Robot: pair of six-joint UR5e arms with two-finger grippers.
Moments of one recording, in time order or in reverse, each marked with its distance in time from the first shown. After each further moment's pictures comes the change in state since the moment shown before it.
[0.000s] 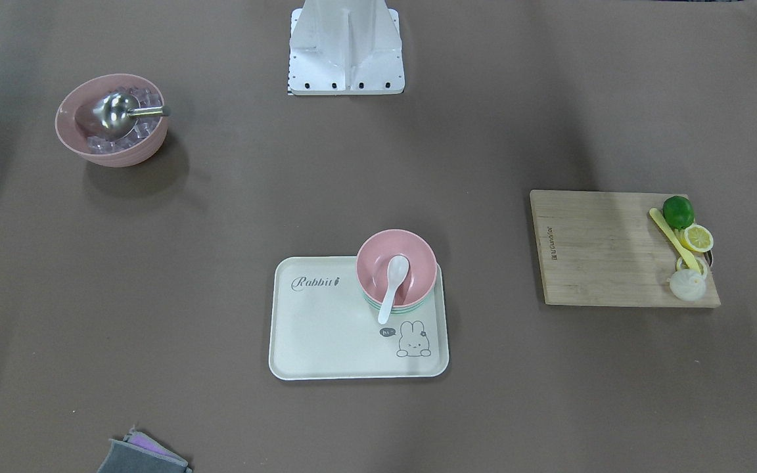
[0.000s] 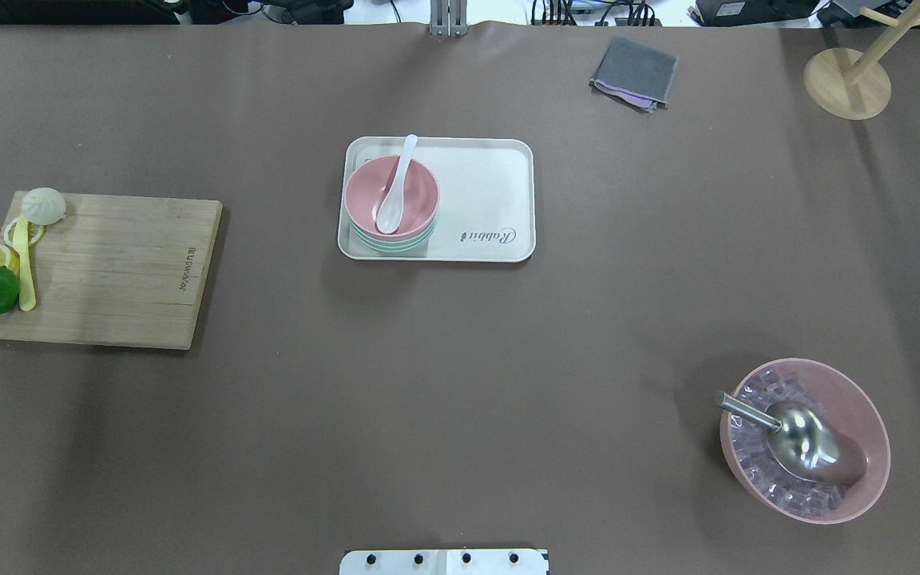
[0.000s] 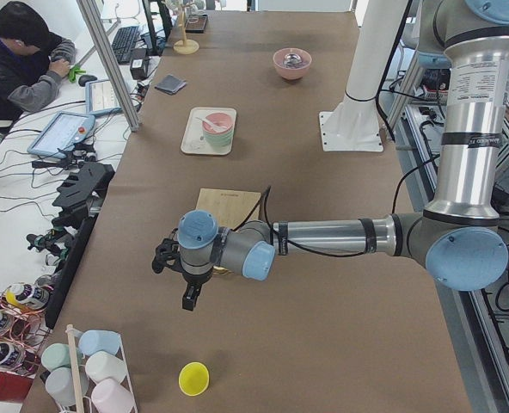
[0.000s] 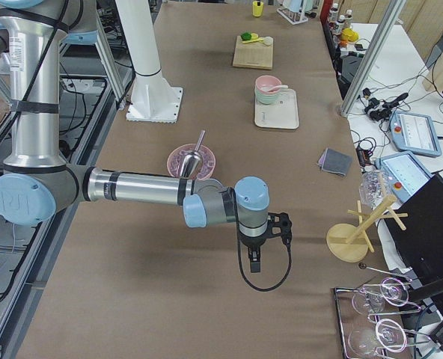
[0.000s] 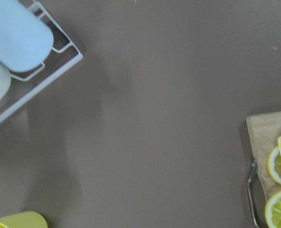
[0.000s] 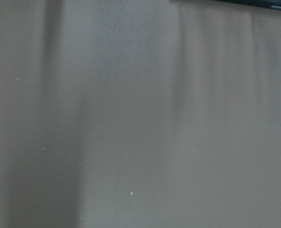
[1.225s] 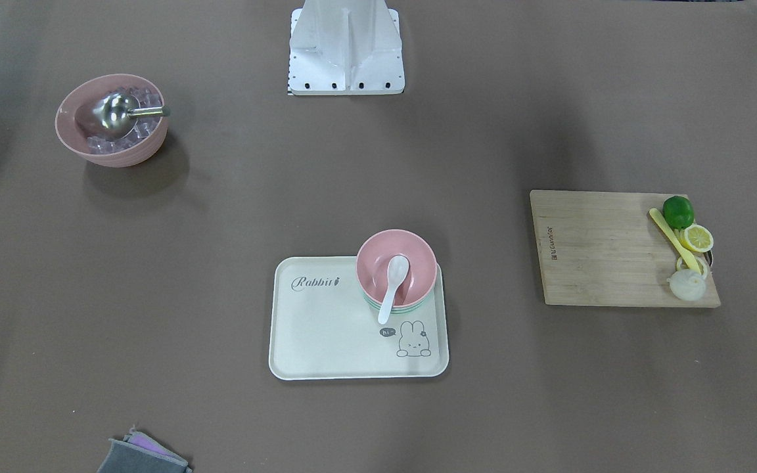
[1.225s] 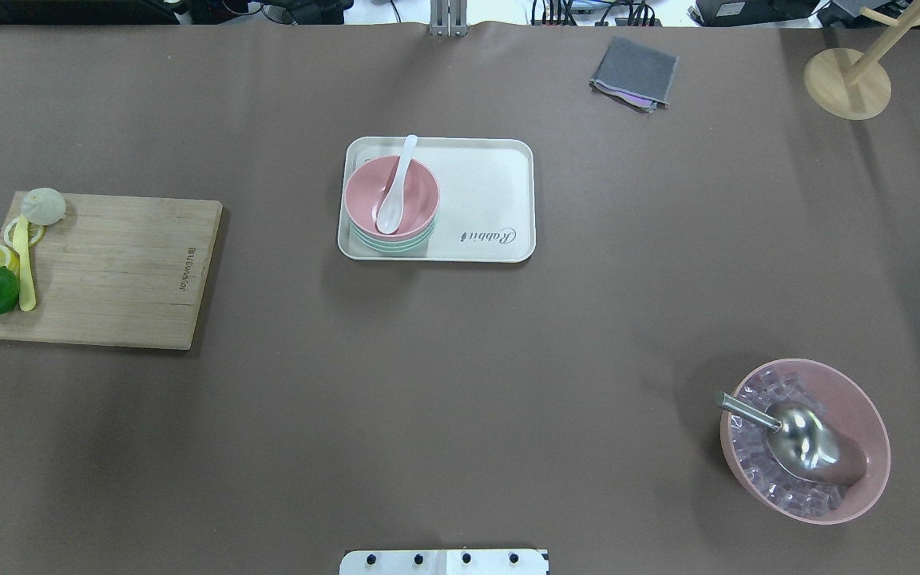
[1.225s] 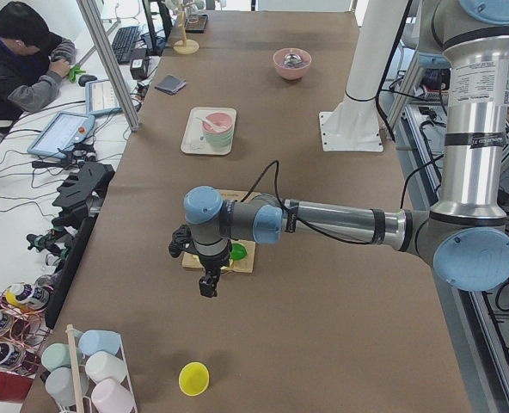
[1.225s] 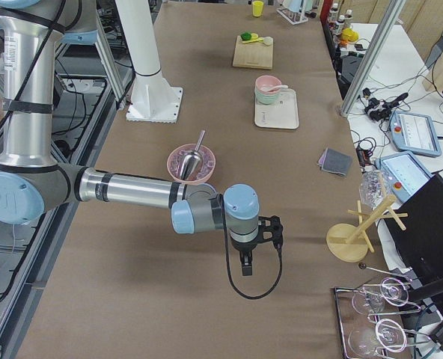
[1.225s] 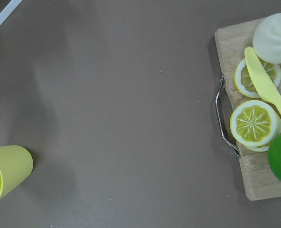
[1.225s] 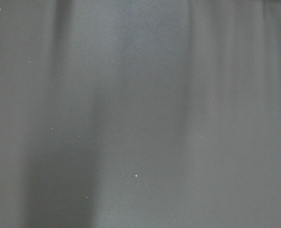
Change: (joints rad) left arm 0.037 0.022 -0.192 0.360 0.069 0.190; right arm 0.032 -0.042 0.009 0.014 0.068 -0.061
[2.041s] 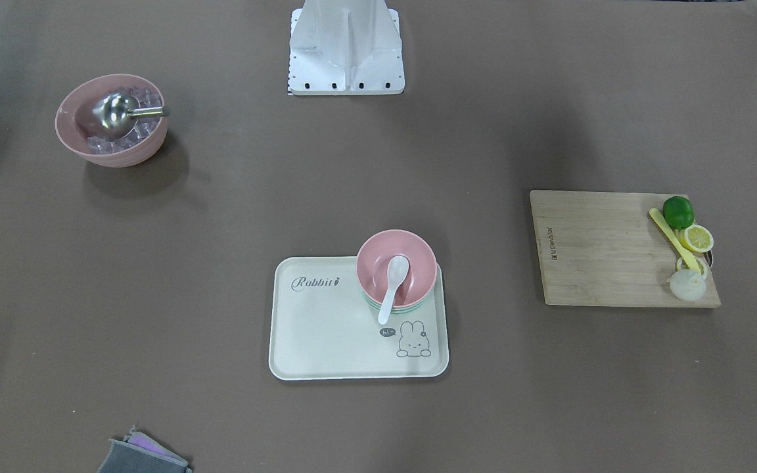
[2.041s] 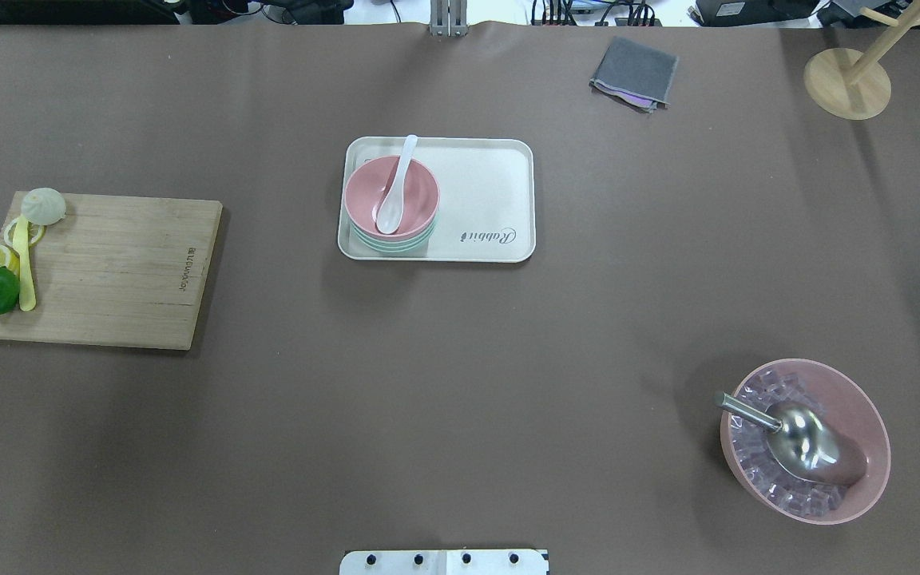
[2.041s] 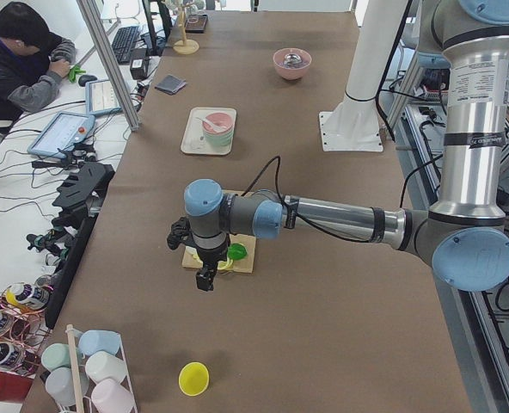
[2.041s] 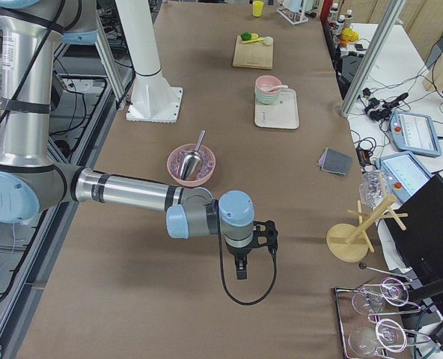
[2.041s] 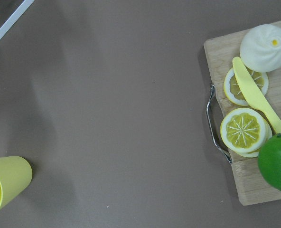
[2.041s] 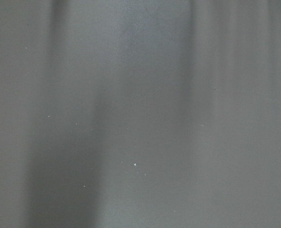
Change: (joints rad) left arm 0.001 -0.004 -0.025 -0.016 0.003 0.003; right arm 0.002 -0.016 -0.013 0.011 0.018 -0.010
